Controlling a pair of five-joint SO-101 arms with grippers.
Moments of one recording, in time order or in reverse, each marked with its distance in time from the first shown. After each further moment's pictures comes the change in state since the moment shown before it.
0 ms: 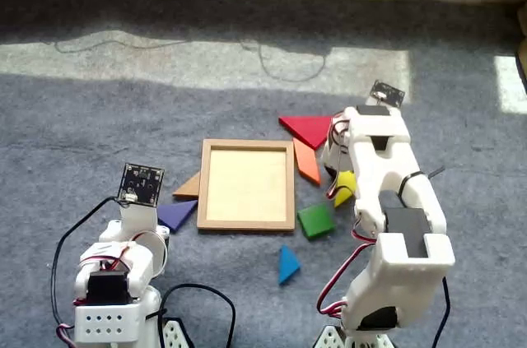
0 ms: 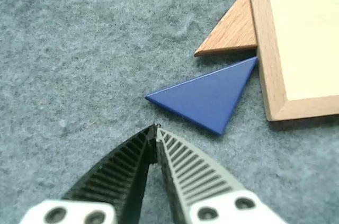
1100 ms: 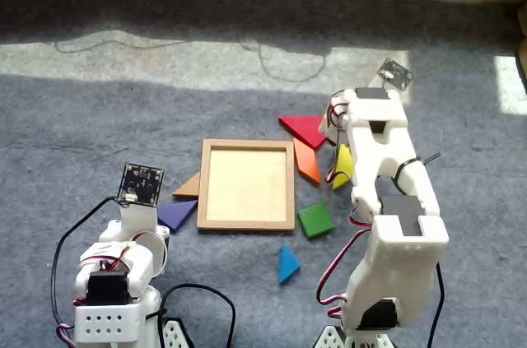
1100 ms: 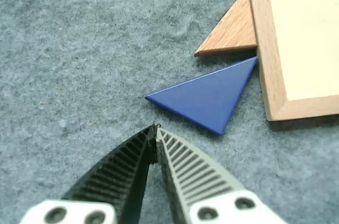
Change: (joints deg) left arm 0.0 0.0 0.0 0.0 0.0; right arm -0.1 6.7 -13.2 -2.4 -9.1
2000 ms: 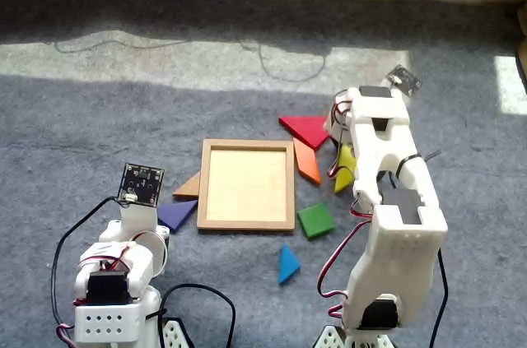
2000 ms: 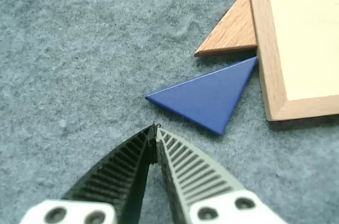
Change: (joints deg) left arm 0.0 0.0 0.0 0.0 0.0; right arm 1.6 4.7 -3.5 1.4 -6.1
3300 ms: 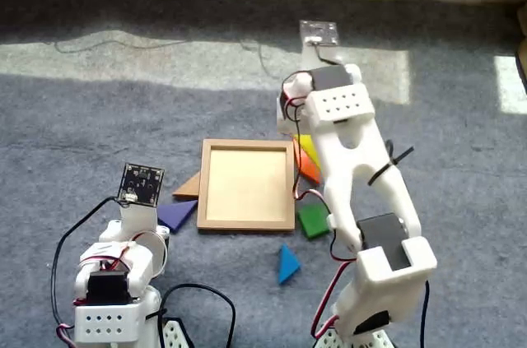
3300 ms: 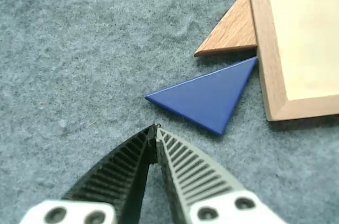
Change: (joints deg) left arm 0.0 0.0 0.0 0.0 0.0; right arm -16.1 -14.4 -7.1 14.8 29.4
